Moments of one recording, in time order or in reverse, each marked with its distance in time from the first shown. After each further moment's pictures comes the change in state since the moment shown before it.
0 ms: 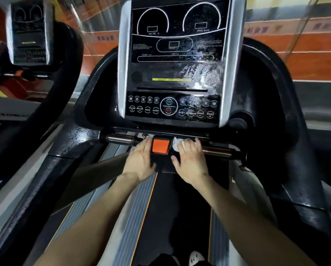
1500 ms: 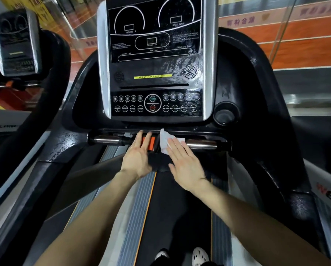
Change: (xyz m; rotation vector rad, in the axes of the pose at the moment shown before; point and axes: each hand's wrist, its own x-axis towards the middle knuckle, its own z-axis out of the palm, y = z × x) left_hand 0.004 0.049 -0.009 0.089 -0.061 0.008; right_hand -0.046 0.017 0.005 -0.182 0.037 -0.138
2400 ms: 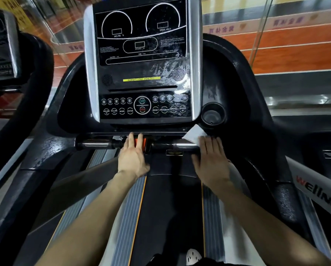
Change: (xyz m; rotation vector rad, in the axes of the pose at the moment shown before) left_hand 0.007 0.014 0.010 0.063 0.059 -0.106; right_hand -0.053 0.078 -0.007 0.094 0.062 0.465
